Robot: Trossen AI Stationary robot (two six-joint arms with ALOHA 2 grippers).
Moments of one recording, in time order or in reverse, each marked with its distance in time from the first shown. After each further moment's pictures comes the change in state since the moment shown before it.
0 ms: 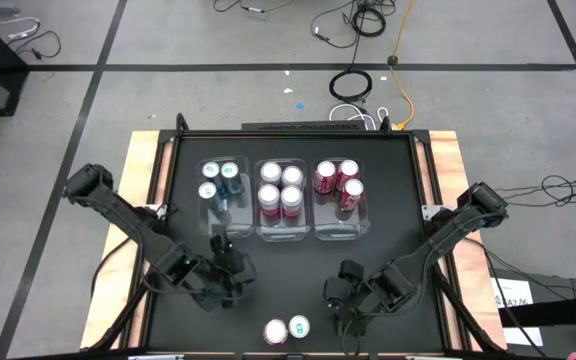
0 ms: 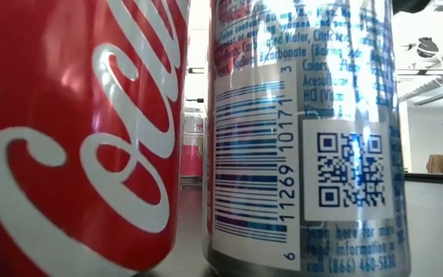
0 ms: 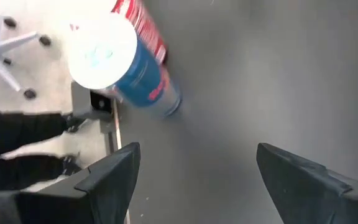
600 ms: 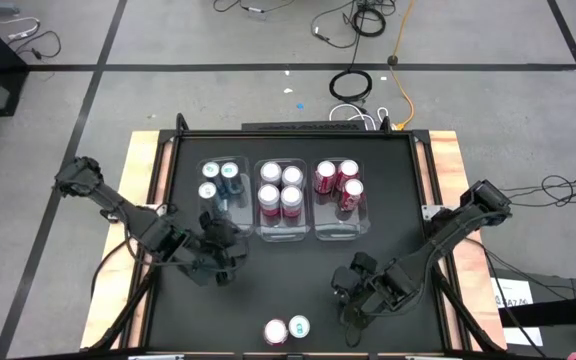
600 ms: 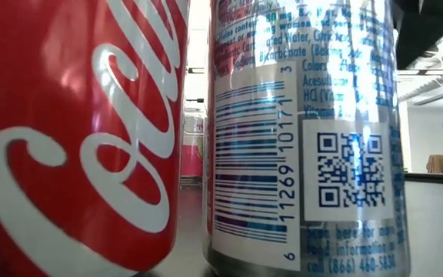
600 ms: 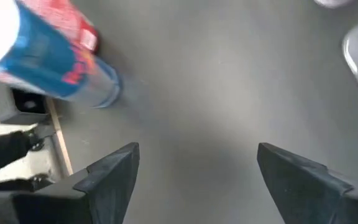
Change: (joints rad) left arm 0.095 -0.147 0.047 -0.177 -0.017 0.003; right arm 0.011 -0.028 -0.088 -0.097 0.092 0.177
